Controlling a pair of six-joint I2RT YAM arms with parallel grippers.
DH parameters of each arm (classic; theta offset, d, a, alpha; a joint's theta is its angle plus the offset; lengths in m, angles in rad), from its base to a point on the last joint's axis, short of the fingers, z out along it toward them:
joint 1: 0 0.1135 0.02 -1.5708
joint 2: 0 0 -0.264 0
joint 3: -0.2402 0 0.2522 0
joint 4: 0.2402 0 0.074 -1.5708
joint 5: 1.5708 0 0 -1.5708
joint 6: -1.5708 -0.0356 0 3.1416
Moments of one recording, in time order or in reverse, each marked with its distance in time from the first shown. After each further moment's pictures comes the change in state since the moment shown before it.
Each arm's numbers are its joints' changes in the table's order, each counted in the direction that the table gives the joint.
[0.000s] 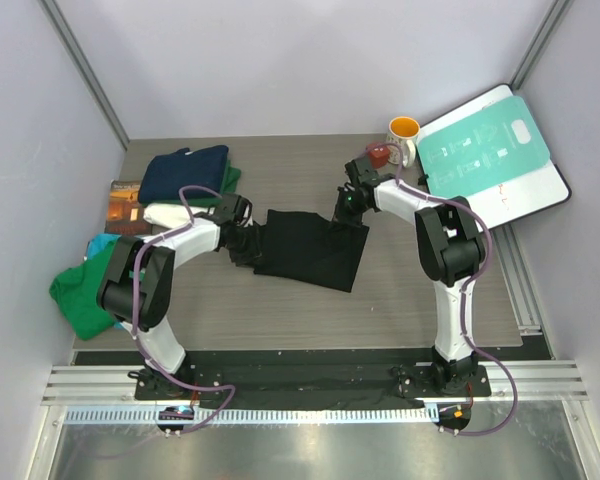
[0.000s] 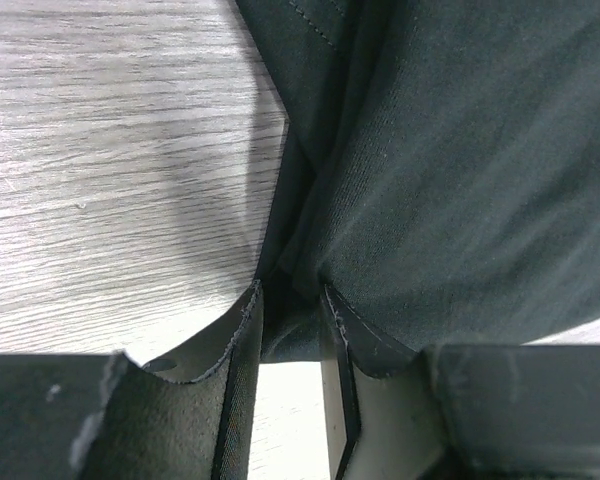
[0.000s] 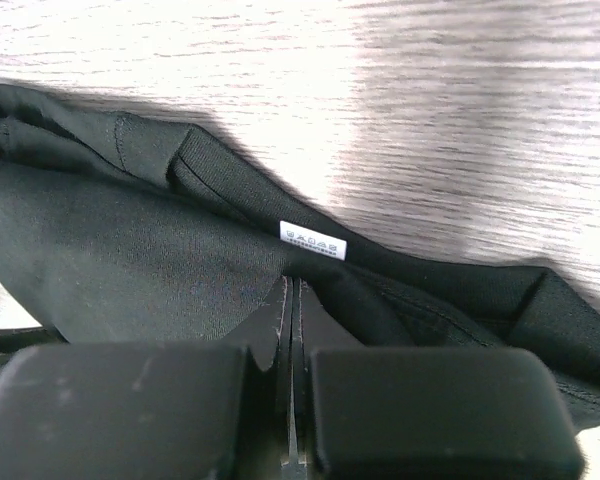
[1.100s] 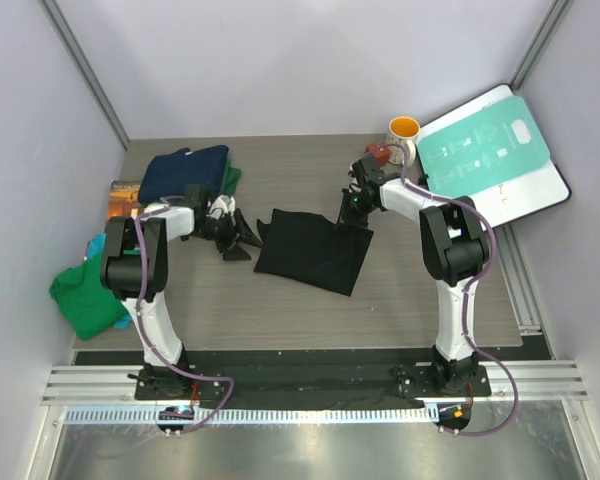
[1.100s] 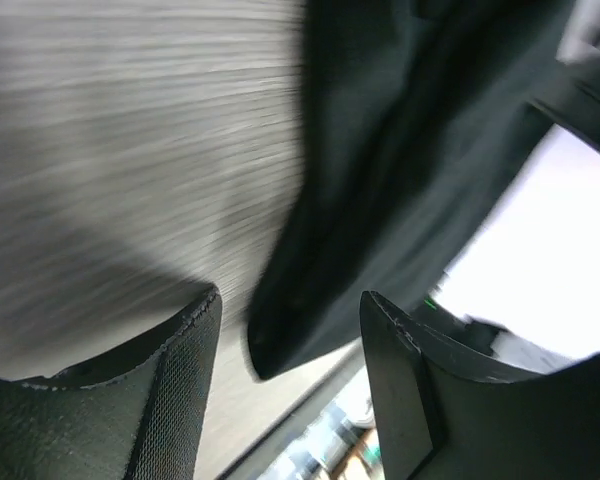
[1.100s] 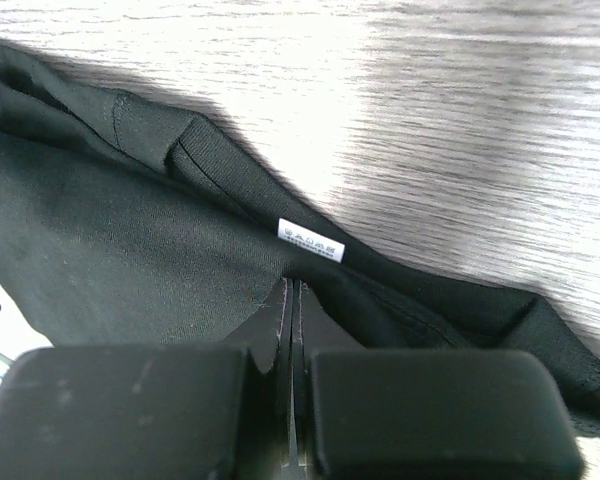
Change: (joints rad) left arm 0.286 0.177 -0.104 -0.005 0.498 0.004; right arm -0.035 -0.017 0.019 0.035 -0.054 0.075
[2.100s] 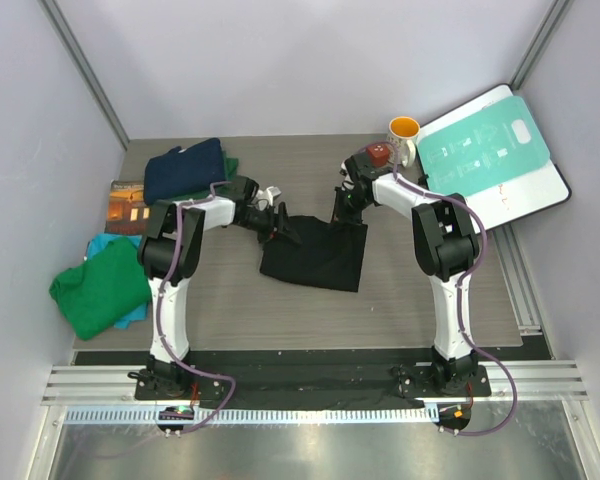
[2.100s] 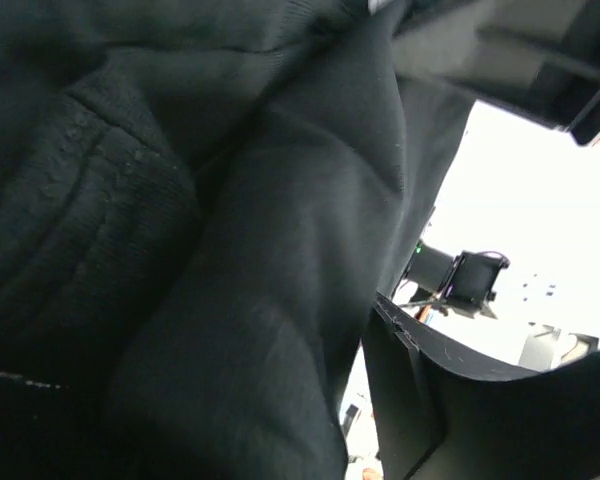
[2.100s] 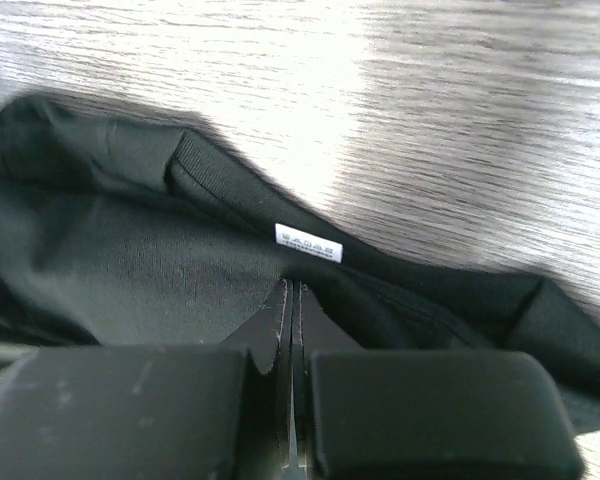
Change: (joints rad) left arm -0.221 0.271 -0.267 -0.081 0.211 -0.003; right arm 0.031 0.080 -0.129 0.092 -0.034 0.029
